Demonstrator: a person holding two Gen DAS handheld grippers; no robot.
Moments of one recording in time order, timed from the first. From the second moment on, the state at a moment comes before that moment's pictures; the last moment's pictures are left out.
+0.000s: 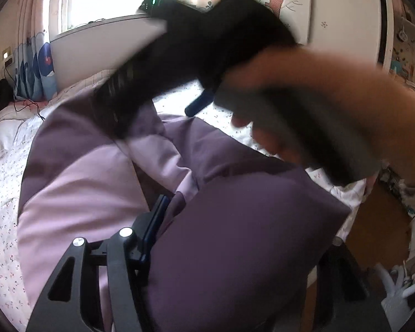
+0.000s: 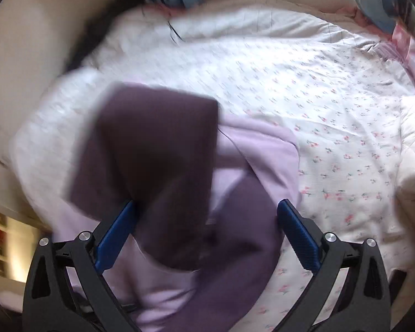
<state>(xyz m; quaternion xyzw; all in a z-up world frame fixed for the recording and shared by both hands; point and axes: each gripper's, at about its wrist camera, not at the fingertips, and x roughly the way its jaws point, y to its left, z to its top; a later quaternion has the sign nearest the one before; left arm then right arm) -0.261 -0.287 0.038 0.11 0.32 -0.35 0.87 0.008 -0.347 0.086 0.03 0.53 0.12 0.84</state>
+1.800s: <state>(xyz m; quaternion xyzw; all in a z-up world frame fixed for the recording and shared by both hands) -0.226 -0.279 0.021 0.16 0.32 -0.39 0.85 -0.062 -0.423 0.012 0.18 0.42 0.13 0.88</state>
